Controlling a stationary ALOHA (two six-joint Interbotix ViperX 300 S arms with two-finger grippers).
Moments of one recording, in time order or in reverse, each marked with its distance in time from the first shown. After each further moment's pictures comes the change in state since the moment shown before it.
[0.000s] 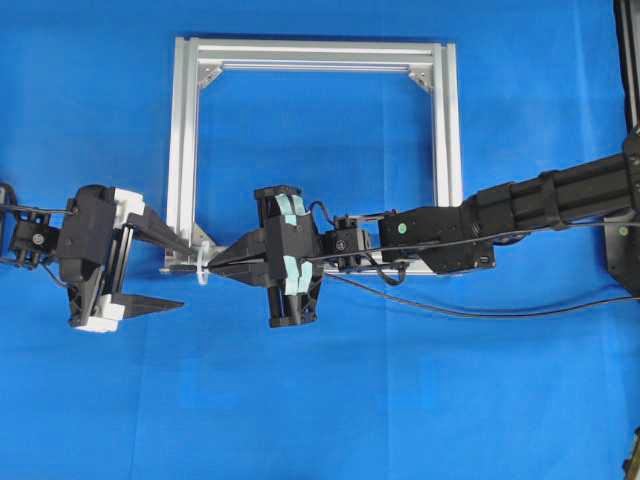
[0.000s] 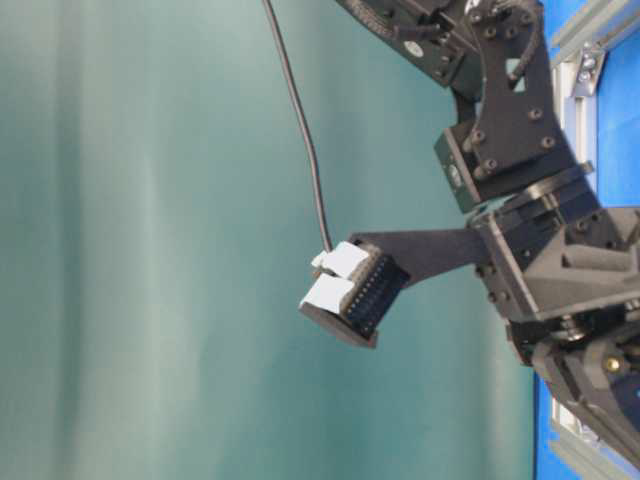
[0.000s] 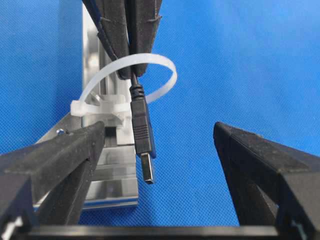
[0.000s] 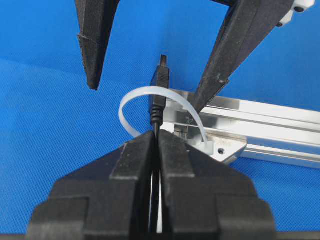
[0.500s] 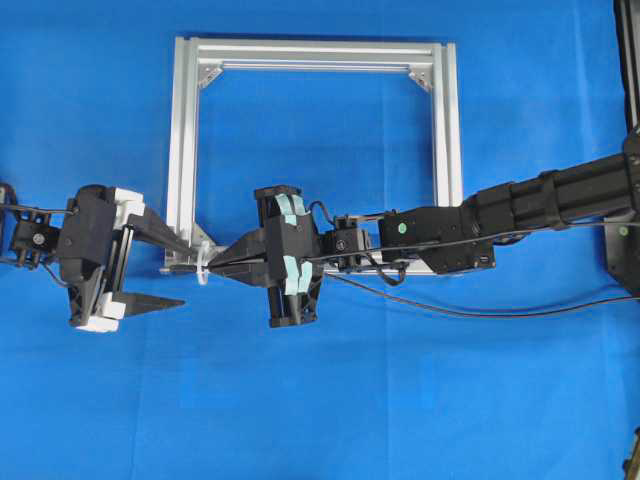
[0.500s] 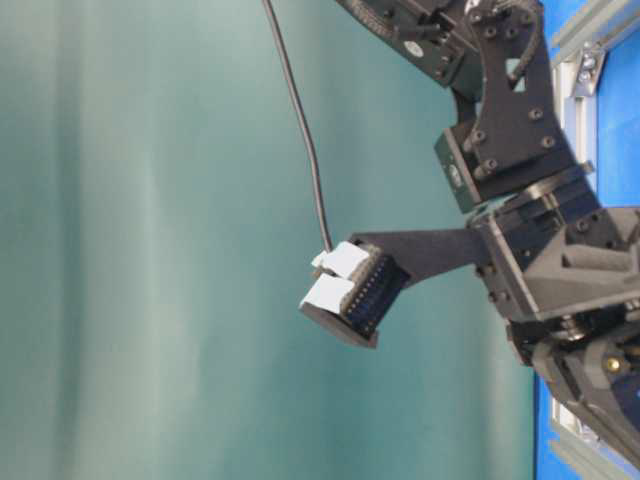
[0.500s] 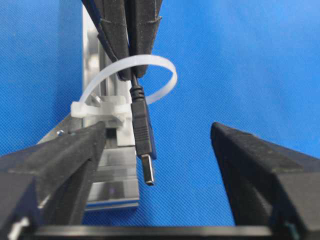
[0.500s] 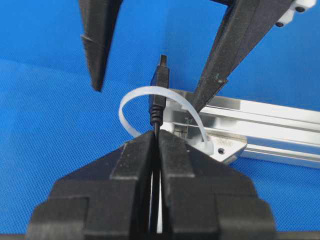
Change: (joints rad) left arm 0.009 0.000 -0.006 0.000 0.003 0.003; right arm -0.003 0.000 0.000 0.000 0.000 0.000
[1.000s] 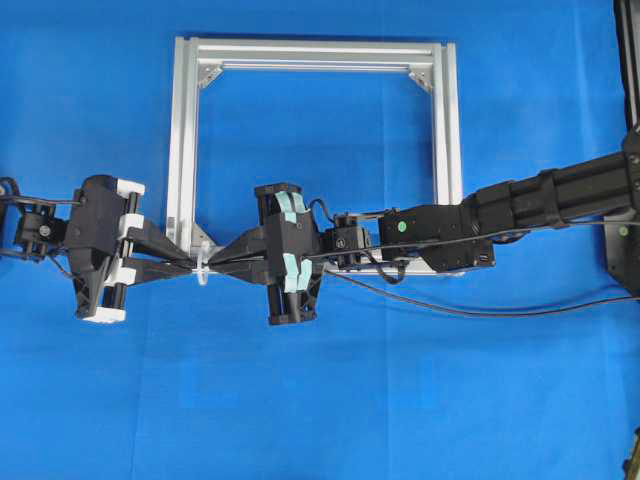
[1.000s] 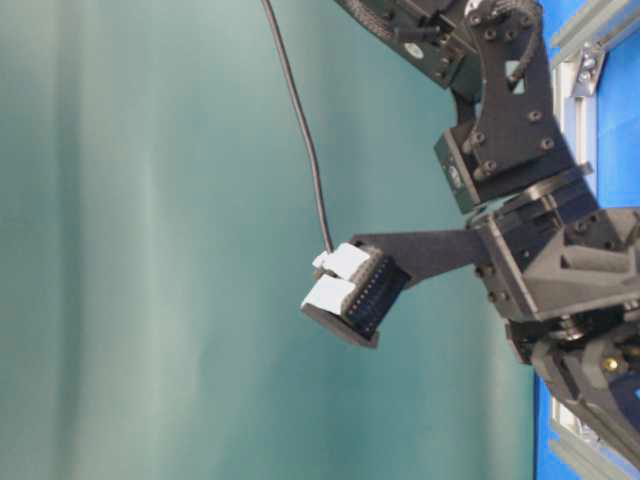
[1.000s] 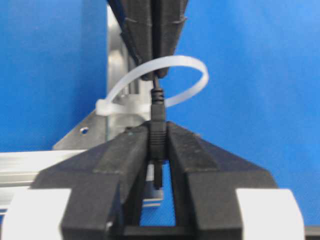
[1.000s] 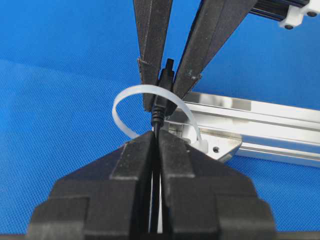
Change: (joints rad) left arm 0.037 0.000 -0.008 -0.002 0.040 0.006; right arm -0.003 0.000 0.000 0.002 0.002 0.000
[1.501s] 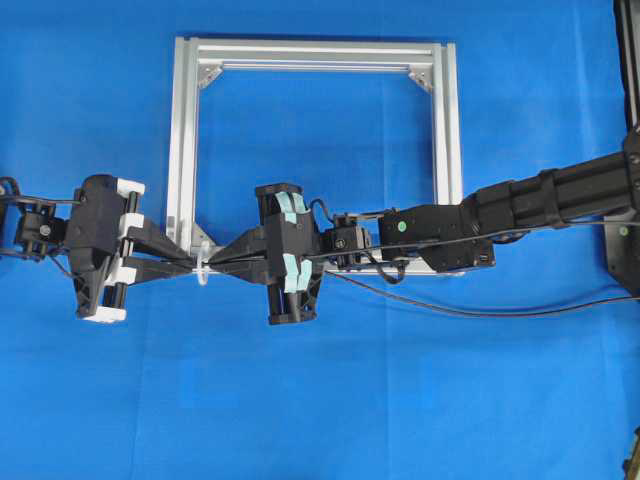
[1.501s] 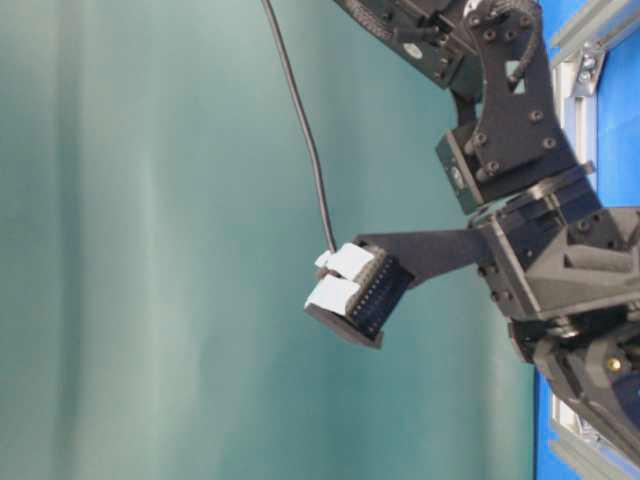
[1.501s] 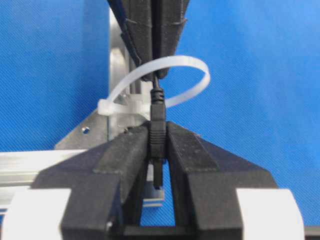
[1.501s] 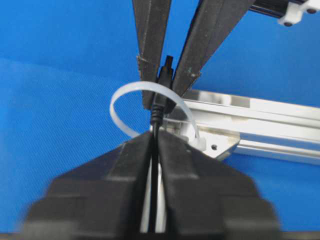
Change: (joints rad) left arm 0.002 0.000 0.002 0.002 0.000 0.000; right arm 0.002 0.000 0.000 0.000 0.023 0.003
